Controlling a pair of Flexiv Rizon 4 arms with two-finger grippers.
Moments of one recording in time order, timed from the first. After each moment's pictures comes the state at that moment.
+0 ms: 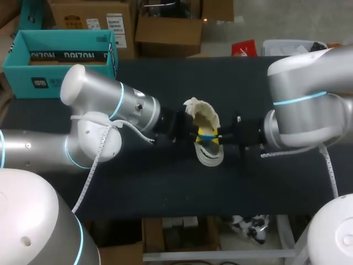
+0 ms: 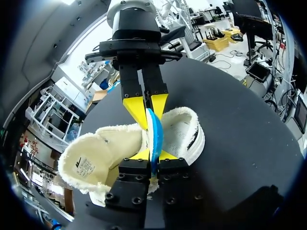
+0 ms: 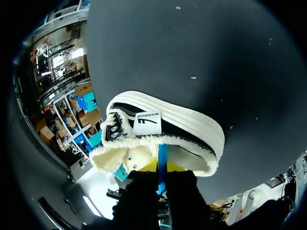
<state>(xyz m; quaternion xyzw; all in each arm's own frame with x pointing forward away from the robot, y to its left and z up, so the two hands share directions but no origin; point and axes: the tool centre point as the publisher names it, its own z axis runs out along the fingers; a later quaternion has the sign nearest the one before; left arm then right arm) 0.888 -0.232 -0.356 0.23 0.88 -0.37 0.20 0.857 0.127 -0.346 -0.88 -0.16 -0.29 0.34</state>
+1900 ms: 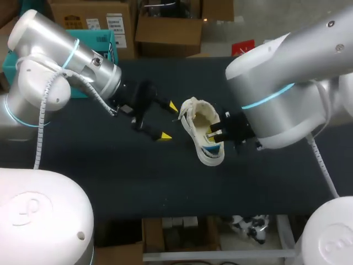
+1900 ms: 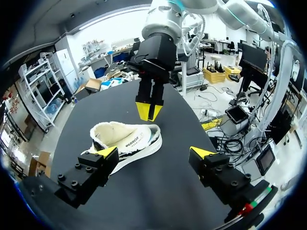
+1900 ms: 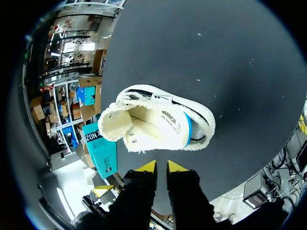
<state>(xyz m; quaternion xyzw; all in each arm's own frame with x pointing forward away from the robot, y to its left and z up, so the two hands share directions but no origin) 0.839 -0.141 -0.257 0.11 0.91 -0.40 0.04 0.825 0.143 -0.307 -0.90 -0.25 -0.29 0.22</state>
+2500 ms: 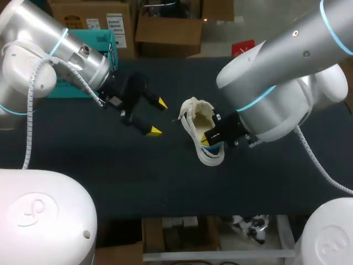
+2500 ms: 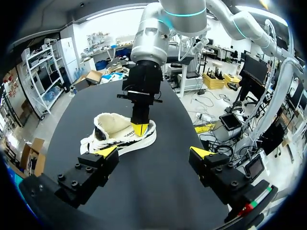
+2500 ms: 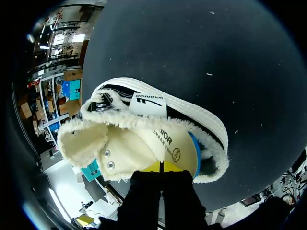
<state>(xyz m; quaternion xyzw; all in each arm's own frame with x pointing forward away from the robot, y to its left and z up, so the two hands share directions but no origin) 0.836 -0.113 -0.240 0.07 0.92 -0.40 0.00 0.855 0.151 -0.370 -0.90 -0.27 -0.23 0.25</state>
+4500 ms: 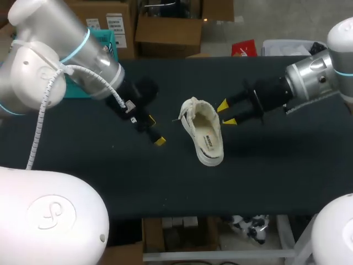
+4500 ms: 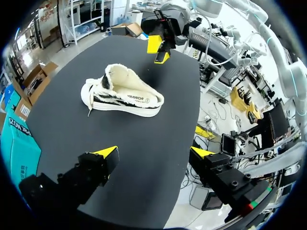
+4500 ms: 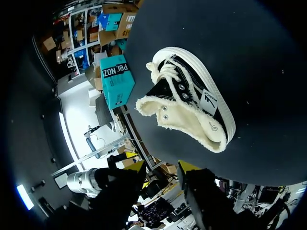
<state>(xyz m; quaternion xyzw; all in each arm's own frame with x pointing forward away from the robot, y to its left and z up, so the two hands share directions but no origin) 0.803 -0.101 -0.258 -0.22 0.94 -0.26 -0.04 0.853 0.100 -0.258 -0.71 -0.48 -0.26 0.45</state>
